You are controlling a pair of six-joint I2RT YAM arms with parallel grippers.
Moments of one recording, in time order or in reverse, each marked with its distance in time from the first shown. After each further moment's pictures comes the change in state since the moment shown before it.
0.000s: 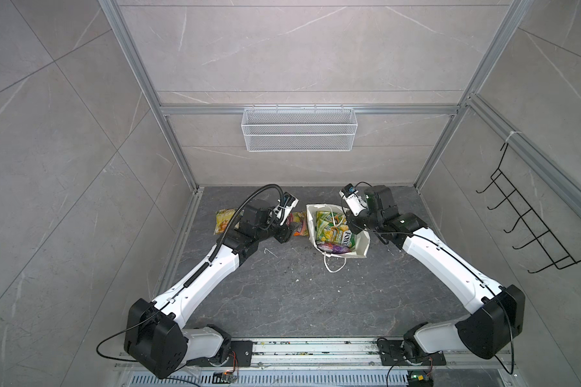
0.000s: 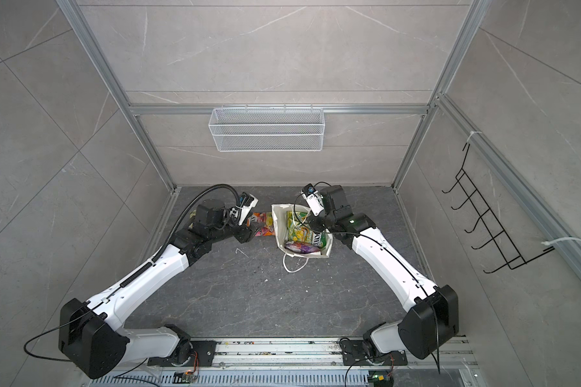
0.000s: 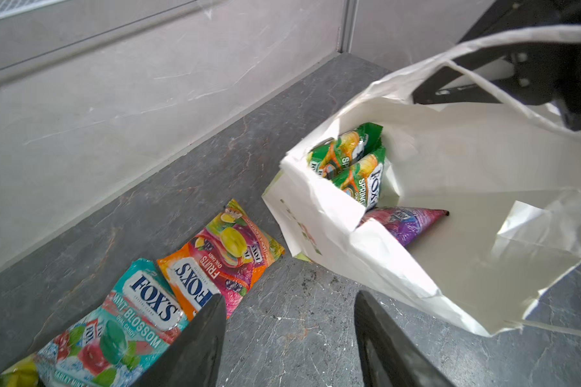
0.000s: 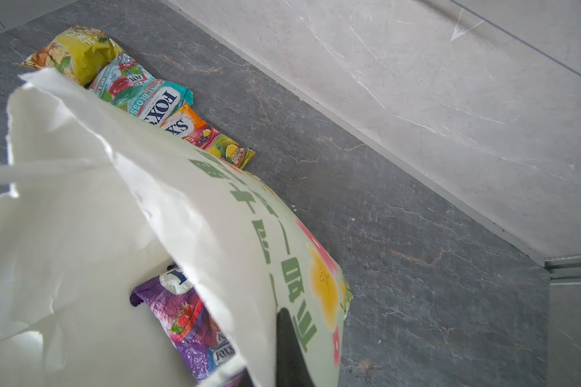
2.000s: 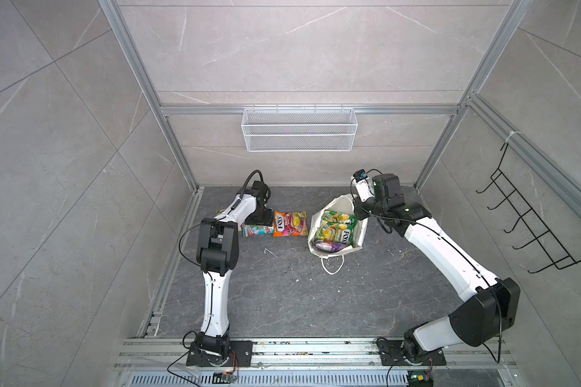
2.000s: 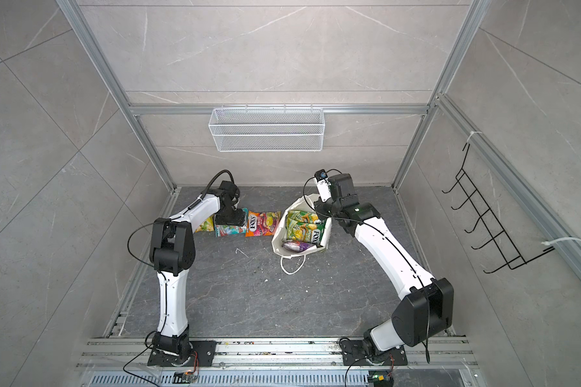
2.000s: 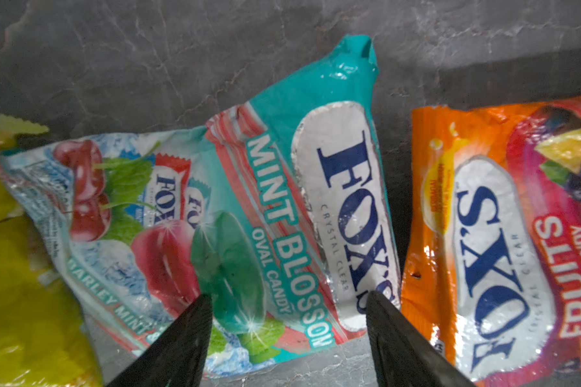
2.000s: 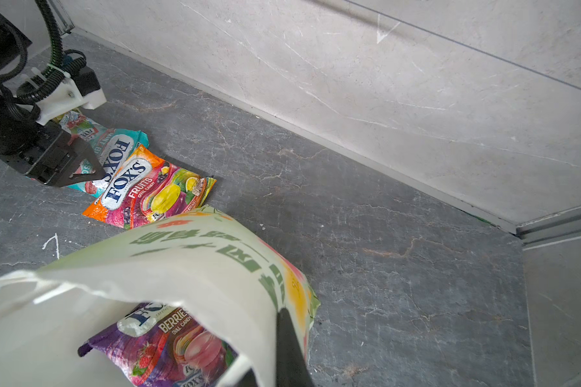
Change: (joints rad) left arm 0.311 0.921 0.753 -0.643 -0.286 -0.292; right arm -0.096 0.073 0.118 0.000 0.018 0.095
